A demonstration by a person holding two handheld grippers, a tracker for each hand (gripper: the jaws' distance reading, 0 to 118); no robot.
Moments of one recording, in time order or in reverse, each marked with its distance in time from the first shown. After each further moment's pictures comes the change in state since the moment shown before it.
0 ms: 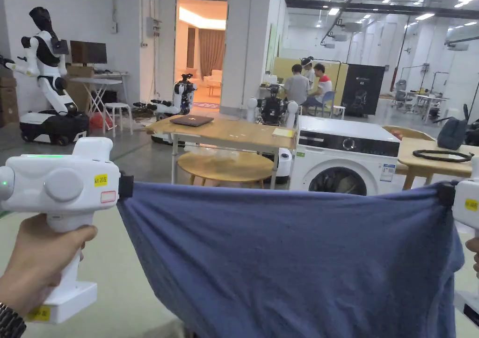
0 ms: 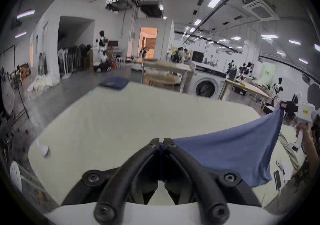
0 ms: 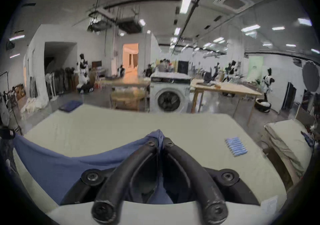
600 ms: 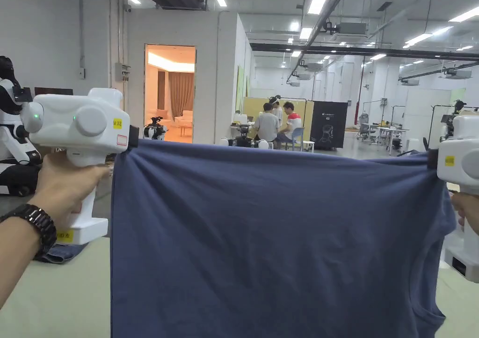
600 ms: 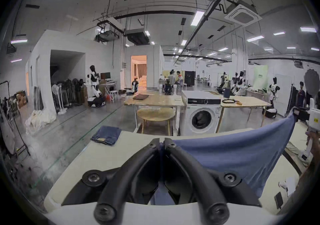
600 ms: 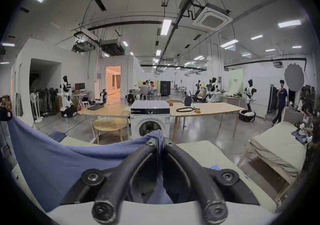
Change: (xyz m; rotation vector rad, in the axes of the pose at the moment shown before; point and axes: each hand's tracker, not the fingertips) left arm 0.054 0.177 -0.076 0.140 0.025 -0.094; right arm 0.018 0.129 -0.069 0.105 -0.145 0.017
